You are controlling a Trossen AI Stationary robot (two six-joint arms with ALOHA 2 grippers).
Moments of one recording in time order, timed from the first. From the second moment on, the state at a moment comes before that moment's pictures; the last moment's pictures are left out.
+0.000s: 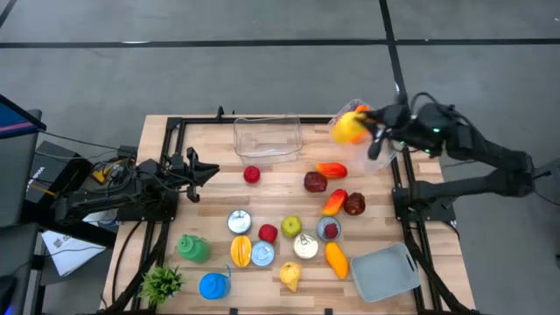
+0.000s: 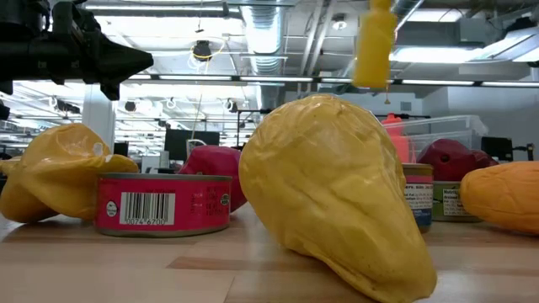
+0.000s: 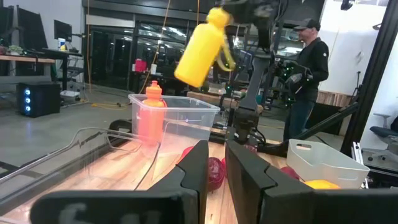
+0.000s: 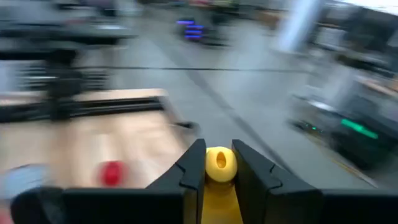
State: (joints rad) left arm 0.27 0.13 0.01 0.27 0.03 -0.16; right arm -0.19 0.82 1.15 -0.52 0.43 -0.14
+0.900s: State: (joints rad) left arm 0.27 0.13 0.01 0.28 0.03 -0.16; right arm -0.46 0.56 0.66 -0.52 0.77 0.19
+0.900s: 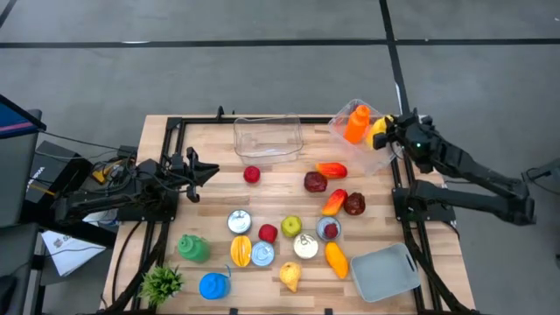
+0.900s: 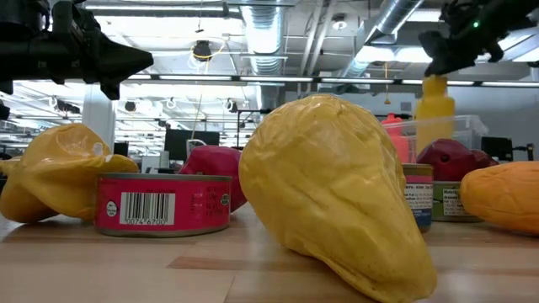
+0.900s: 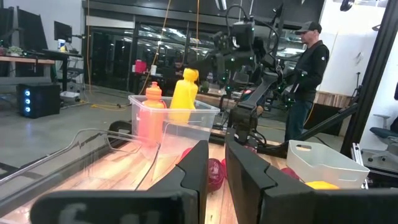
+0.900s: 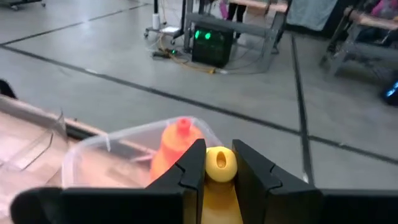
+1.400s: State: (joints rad) left arm 0.27 0.13 0.01 0.28 0.03 -0.16; right arm -0.65 0.56 0.53 -0.39 0.61 0.15
